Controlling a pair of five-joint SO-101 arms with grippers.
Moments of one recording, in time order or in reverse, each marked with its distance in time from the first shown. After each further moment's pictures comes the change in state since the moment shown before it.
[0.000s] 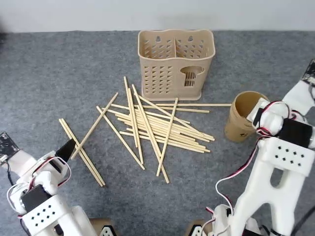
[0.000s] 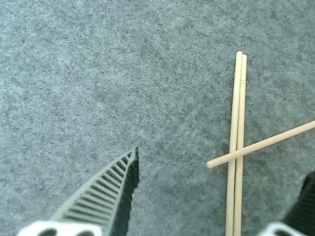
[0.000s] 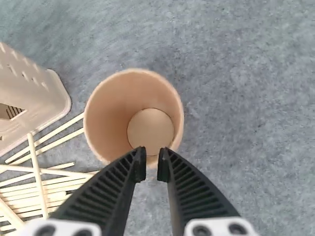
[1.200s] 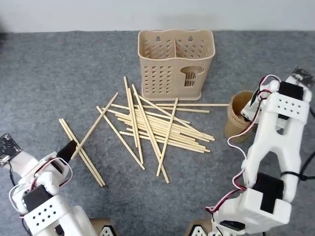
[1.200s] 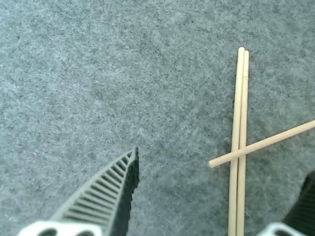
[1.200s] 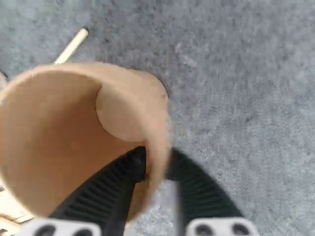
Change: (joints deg) left arm 0.4 0.0 2.3 -2.1 0.0; right arm -0.4 33.9 -18.5 9.4 -11.4
